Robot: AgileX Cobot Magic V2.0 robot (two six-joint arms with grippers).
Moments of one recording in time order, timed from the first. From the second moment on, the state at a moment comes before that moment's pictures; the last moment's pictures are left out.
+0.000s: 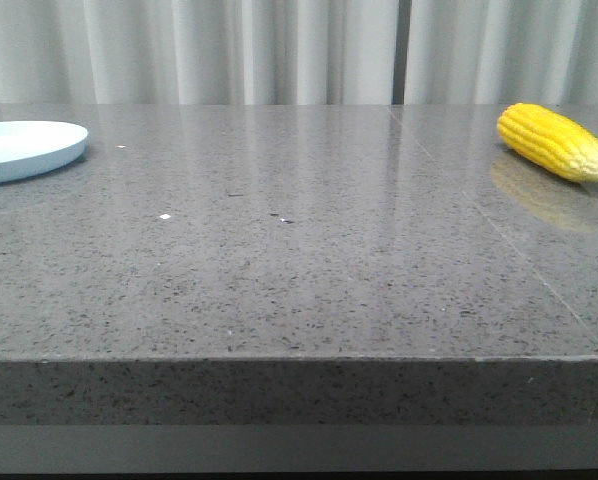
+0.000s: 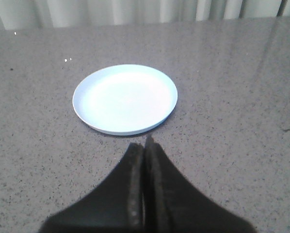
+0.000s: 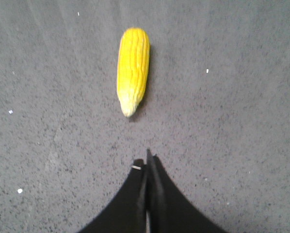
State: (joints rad) left arm -0.07 0.55 -0.69 -0.02 0.61 0.06; right arm -0.01 0.57 -0.67 0.03 0.66 0.06
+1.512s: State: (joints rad) left arm 0.19 1.38 -1.18 -0.10 0.84 0.19; right arm -0.01 0.65 -0.67 0.03 0.64 0.06
